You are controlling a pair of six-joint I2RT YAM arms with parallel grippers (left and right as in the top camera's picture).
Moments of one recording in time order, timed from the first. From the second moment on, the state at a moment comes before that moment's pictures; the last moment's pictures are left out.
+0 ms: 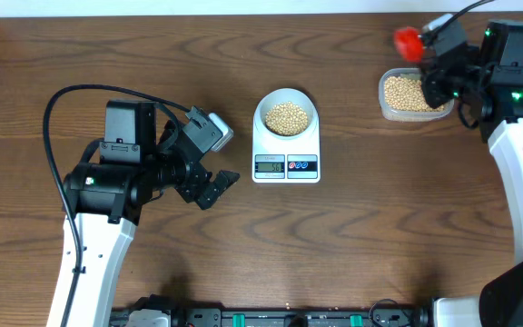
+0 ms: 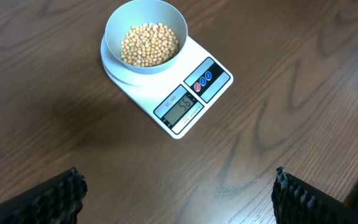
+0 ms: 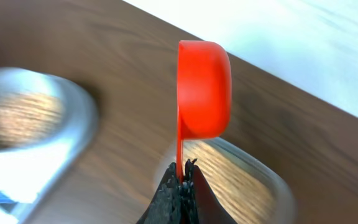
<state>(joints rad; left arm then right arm) -0.12 1.17 1.18 -1.01 0.52 0.59 -0.05 1.58 1.39 -0.54 -0.44 -0.48</state>
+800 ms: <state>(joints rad) -0.12 1.17 1.18 -1.01 0.52 0.59 0.27 1.79 1.39 -0.52 -0.54 -0.50</state>
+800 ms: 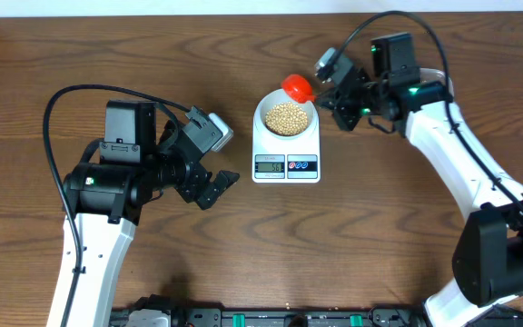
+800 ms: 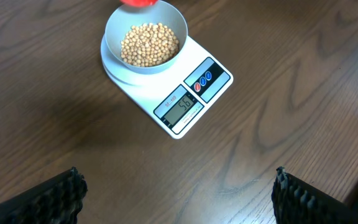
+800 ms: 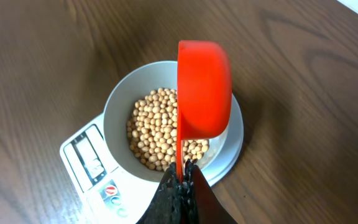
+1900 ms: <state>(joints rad) -0.12 1.17 1.18 -1.01 0.52 0.59 0.38 1.84 1.39 -0.53 -0.34 -0.60</state>
